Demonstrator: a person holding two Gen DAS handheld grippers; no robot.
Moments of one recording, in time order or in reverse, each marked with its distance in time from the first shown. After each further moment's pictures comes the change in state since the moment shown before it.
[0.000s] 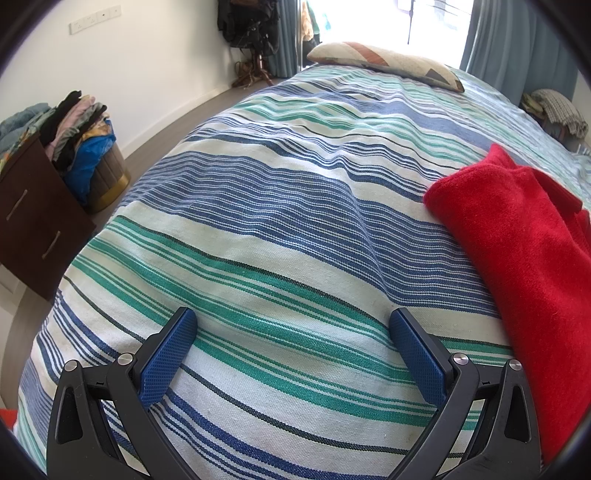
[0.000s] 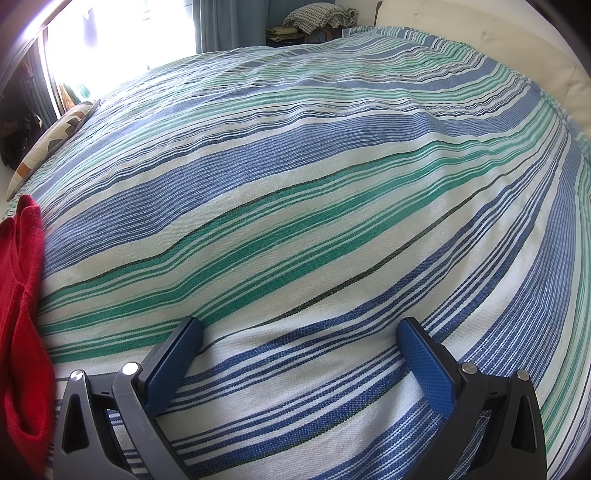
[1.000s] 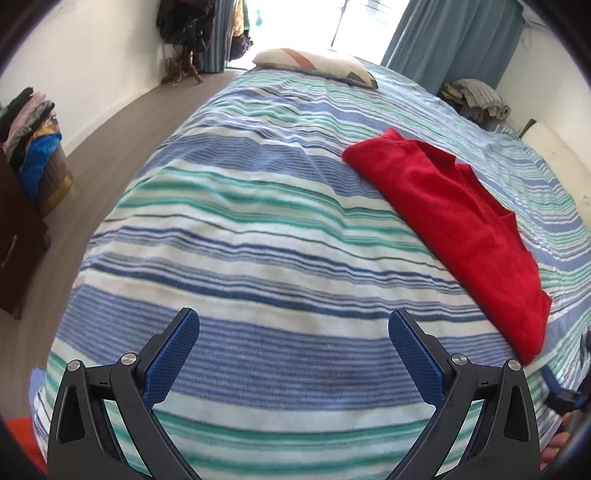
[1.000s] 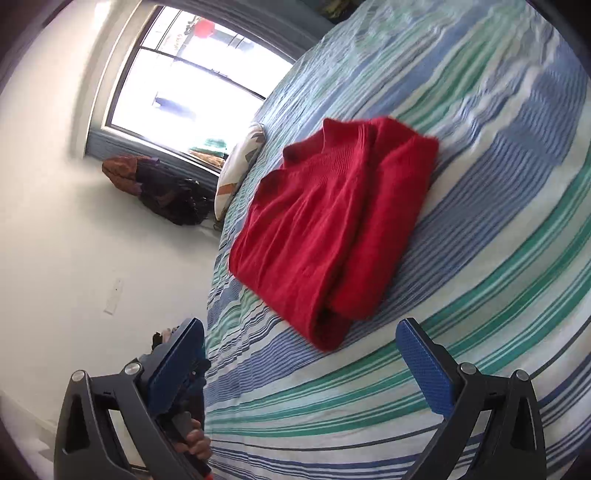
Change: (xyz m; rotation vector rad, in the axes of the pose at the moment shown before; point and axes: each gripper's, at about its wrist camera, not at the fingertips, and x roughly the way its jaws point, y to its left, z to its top) left arm -0.117 0.078 -0.062 0.100 0.050 -0.345; right arm -0.152 0.112 -0.159 0.402 0.092 0.877
